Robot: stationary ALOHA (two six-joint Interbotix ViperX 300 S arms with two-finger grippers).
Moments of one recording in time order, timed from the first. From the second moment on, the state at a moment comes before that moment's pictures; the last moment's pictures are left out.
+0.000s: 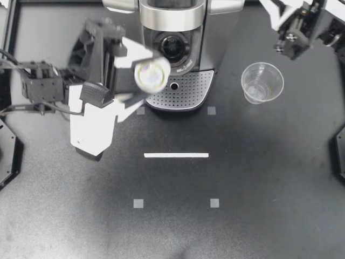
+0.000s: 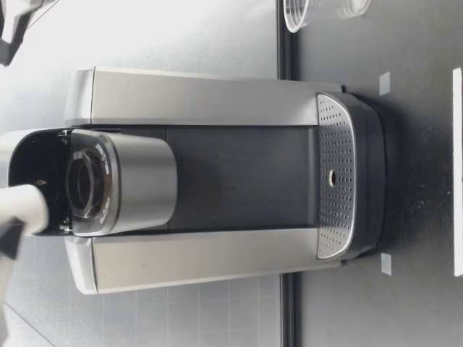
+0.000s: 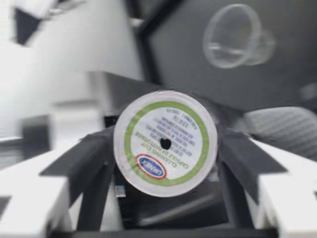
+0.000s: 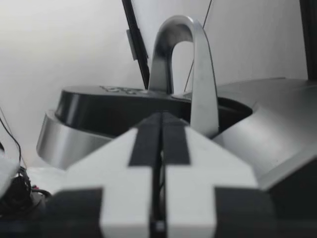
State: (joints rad) left arm -0.05 -0.32 0.34 0.75 0.64 0.25; right arm -0.53 -0.47 0.95 -0.08 -0.74 0.29
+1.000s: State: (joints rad) left arm -0.07 -0.20 0.33 1.01 0.71 0.08; right arm -0.53 -0.50 0.98 -0.08 -0.73 0.29
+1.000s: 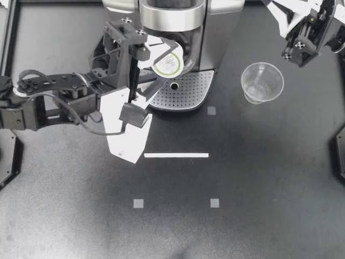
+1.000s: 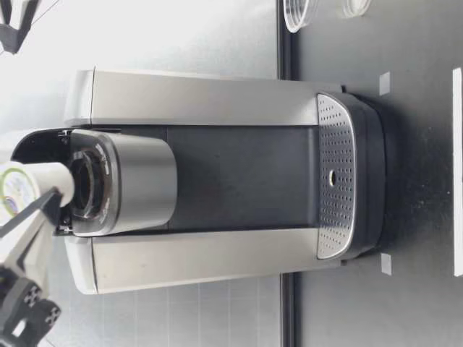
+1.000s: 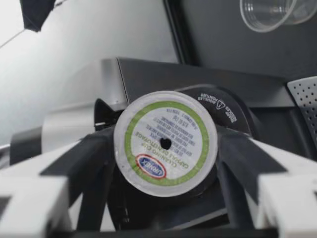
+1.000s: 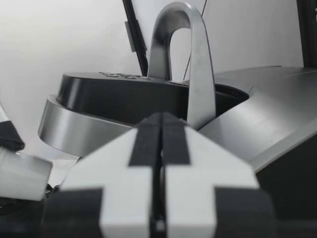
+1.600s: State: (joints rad) left arm -0.03 -0.17 0.33 1.01 0.71 0.05; right arm -0.53 -0.50 0.99 -0.08 -0.74 0.29
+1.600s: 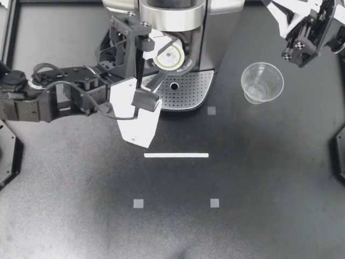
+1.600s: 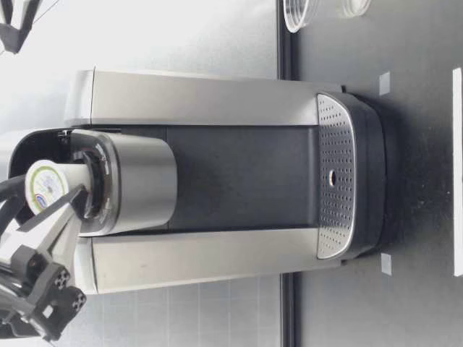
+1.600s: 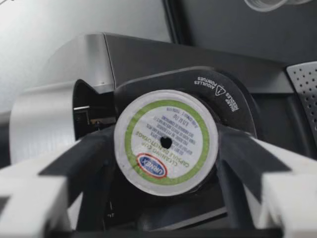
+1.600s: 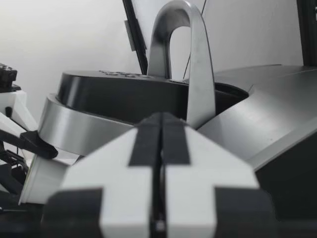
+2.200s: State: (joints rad) left arm -0.07 -0.26 0.39 1.01 0.64 -0.10; right arm -0.53 -0.48 0.96 -0.08 -0.76 0.29
